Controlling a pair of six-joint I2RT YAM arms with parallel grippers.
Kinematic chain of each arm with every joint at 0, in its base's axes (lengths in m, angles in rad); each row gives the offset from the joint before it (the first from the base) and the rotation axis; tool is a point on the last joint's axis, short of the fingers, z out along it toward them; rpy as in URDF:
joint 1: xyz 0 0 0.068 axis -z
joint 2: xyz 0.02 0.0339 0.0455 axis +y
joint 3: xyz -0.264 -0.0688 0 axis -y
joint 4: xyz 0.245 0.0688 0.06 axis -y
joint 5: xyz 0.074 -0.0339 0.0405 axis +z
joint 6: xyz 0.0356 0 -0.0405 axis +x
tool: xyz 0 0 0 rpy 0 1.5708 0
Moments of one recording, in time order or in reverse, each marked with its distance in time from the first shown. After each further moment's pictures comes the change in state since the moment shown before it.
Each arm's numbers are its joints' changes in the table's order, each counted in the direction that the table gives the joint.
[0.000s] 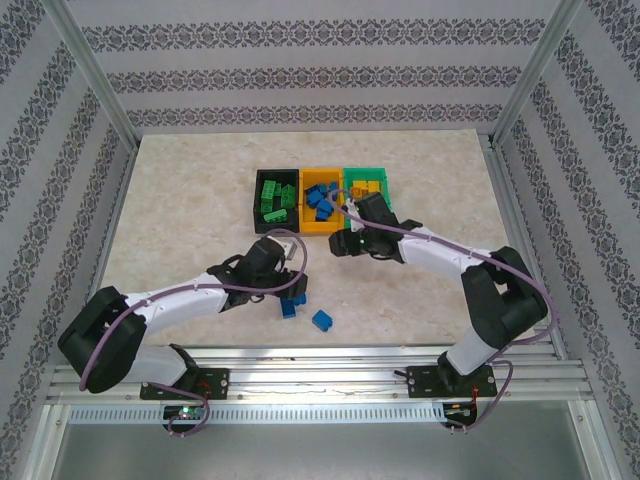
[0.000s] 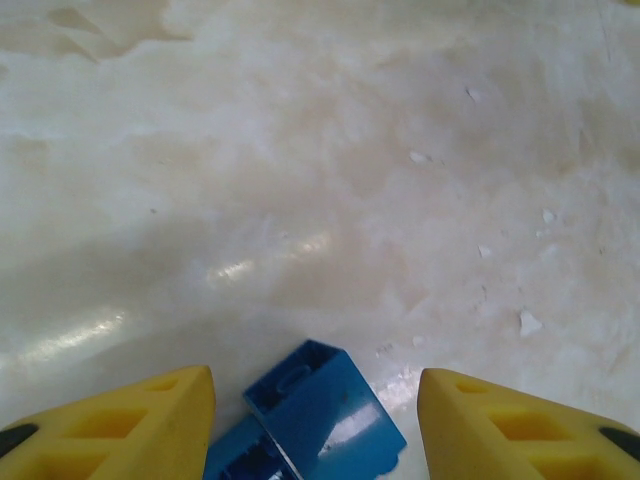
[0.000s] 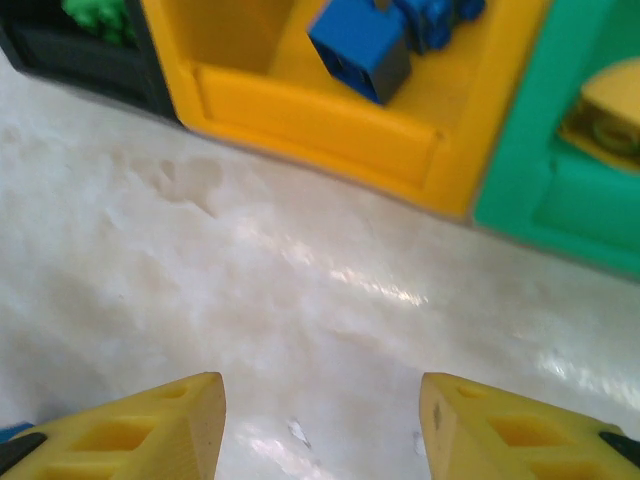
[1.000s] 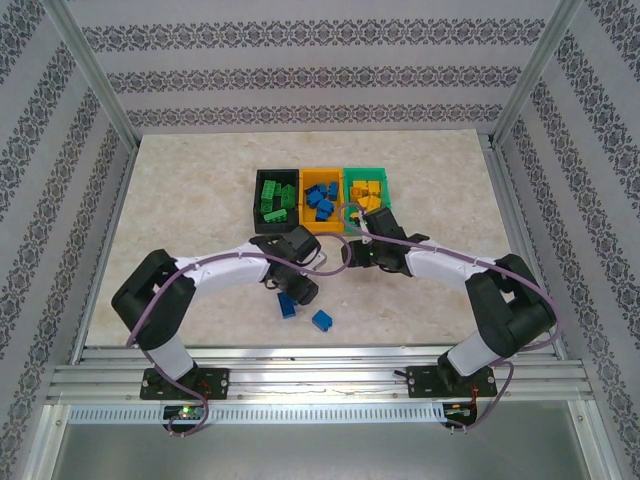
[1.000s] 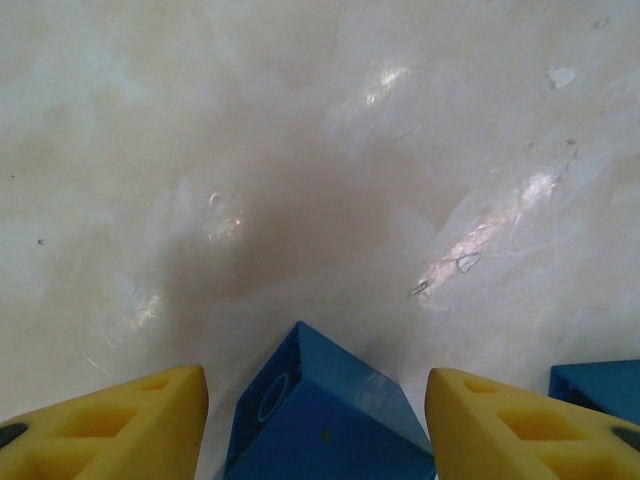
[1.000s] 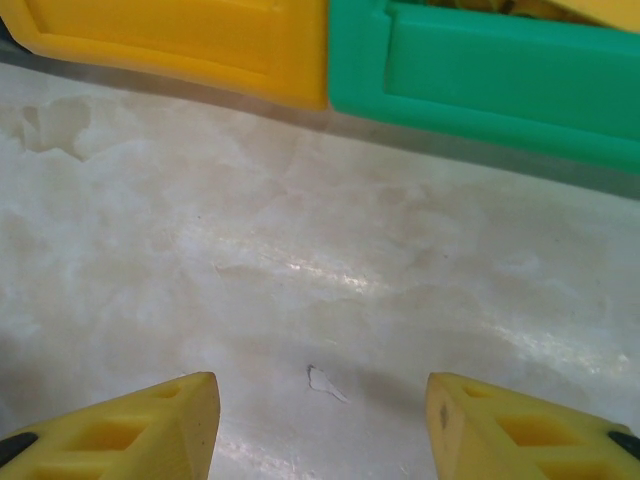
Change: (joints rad) left arm 0.048 0.342 0.383 -0.452 0.024 0.414; right arm 0.014 -0.052 -0.132 0.050 -0.094 0.016
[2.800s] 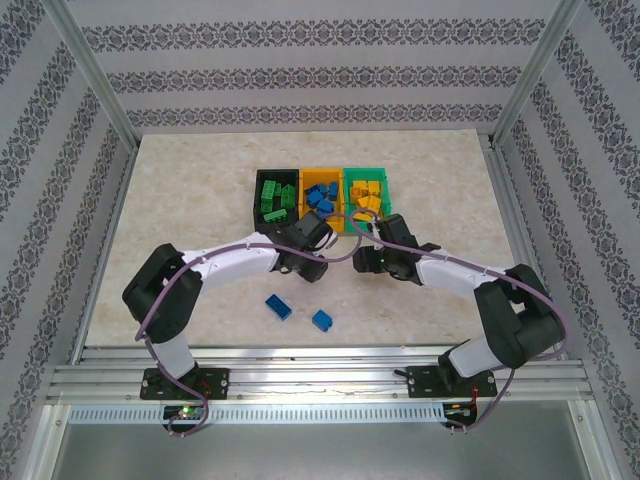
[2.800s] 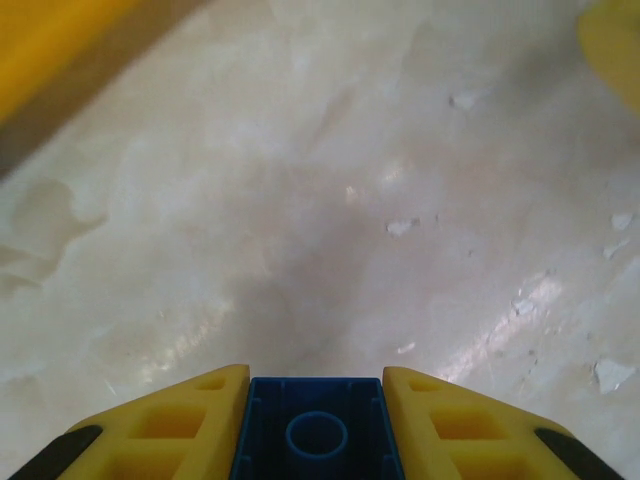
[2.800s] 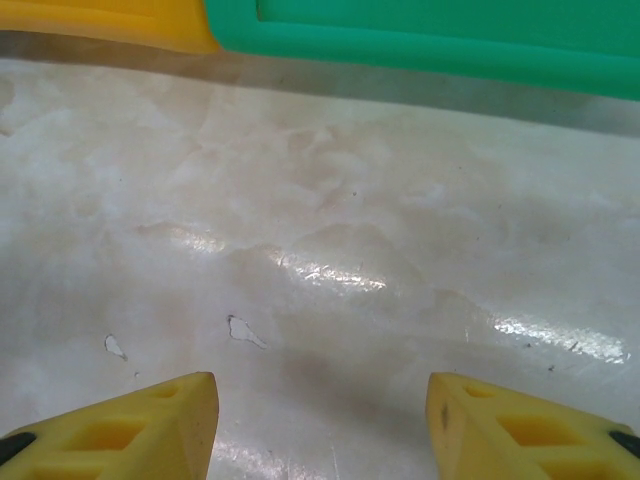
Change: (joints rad) left arm 0.004 0.053 0.150 0.085 0.095 -0.066; right arm 0.053 -0.076 -0.113 0.037 -0.007 0.008
